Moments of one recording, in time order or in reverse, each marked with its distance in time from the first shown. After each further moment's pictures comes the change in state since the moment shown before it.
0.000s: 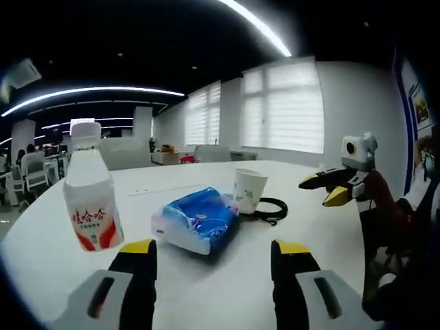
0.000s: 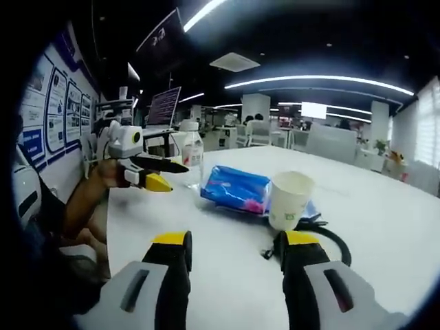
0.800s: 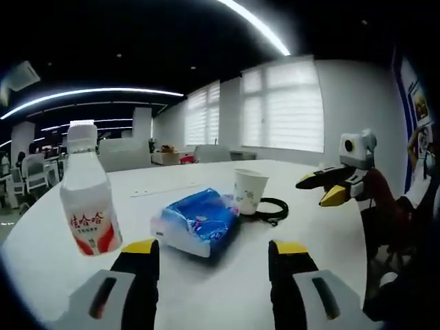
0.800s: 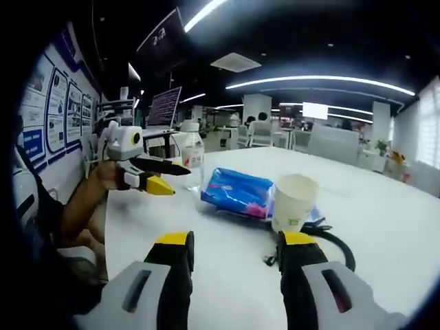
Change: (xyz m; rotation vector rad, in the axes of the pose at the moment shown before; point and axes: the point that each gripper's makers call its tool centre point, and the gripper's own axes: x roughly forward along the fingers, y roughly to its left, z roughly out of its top) left arm 0.004 -0.003 0.000 0.009 0.003 0.000; right arm 0.010 0.000 0.004 -0.005 0.000 0.004
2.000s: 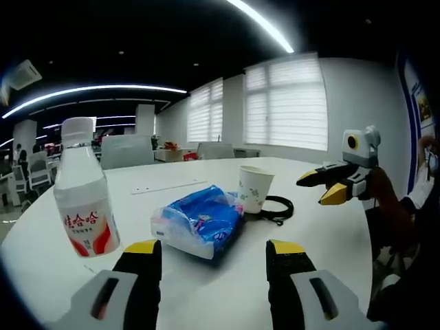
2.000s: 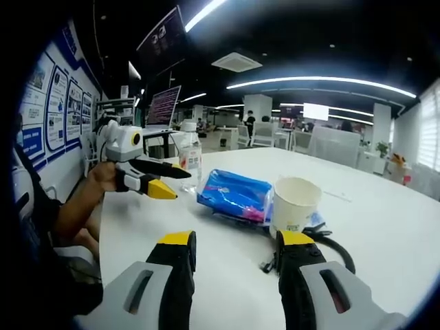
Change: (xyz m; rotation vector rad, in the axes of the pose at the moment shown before) left arm 0.010 -0.002 -0.003 -0.008 0.019 0.018; right arm 0.010 -0.005 0.004 -0.012 0.000 -0.001
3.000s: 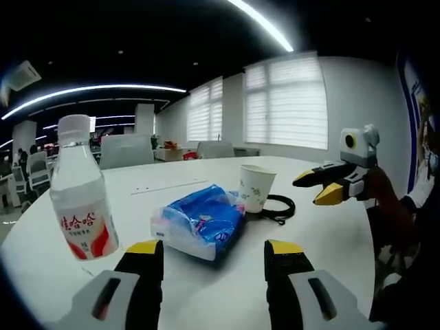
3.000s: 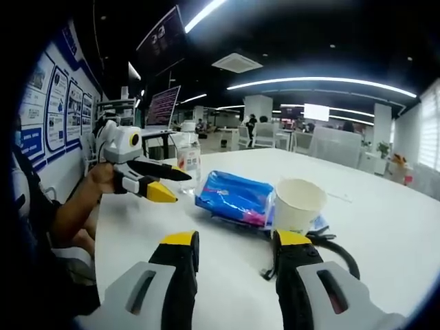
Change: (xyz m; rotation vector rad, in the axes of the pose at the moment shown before) left arm 0.006 0.007 0.000 0.006 0.007 -0.002; right arm 0.014 -0.001 0.001 -0.001 -0.007 0.005
